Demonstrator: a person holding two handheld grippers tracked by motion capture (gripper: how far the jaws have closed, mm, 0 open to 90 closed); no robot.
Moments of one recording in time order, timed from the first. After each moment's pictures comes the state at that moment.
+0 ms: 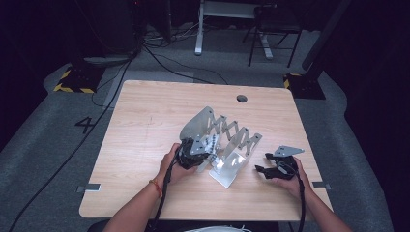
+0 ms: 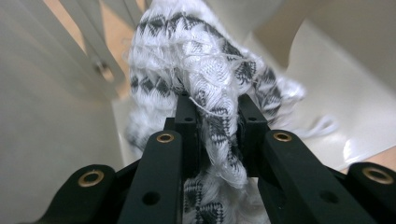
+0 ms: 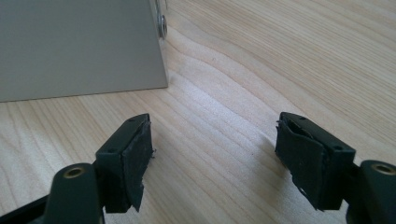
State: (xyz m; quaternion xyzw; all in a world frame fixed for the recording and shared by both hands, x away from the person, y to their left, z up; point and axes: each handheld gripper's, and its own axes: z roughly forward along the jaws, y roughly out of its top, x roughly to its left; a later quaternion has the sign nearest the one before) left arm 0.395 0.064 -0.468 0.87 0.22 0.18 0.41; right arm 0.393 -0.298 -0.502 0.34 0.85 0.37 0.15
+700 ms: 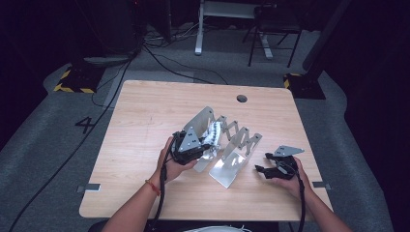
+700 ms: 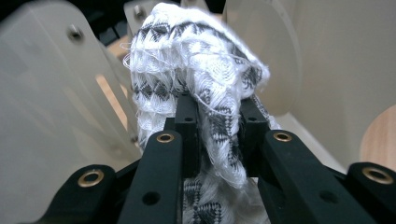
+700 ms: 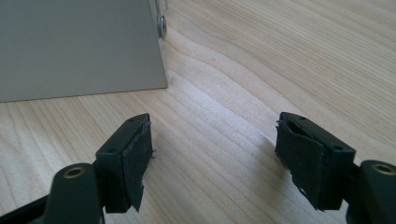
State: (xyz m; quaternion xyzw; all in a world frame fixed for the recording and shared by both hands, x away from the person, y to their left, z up) left arm 0.385 0.074 -0.432 0.83 0.21 0.20 0.48; right arm 0.394 -0.298 -0.502 0.34 0.85 0.37 0.15
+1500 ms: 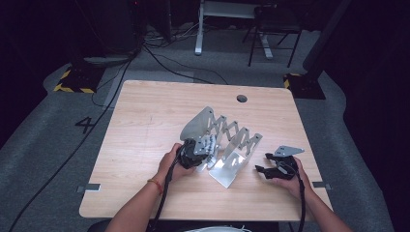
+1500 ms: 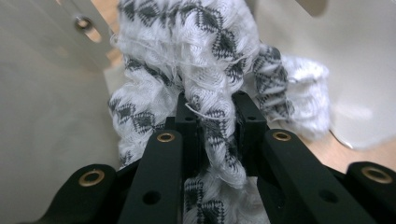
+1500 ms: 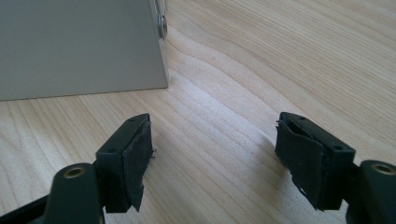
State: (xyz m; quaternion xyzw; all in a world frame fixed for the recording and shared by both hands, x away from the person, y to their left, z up) left arm 0.406 0.061 -0.493 0.91 0.20 0.17 0.33; right arm 0.393 -0.299 -0.502 0.34 0.85 0.37 0.15
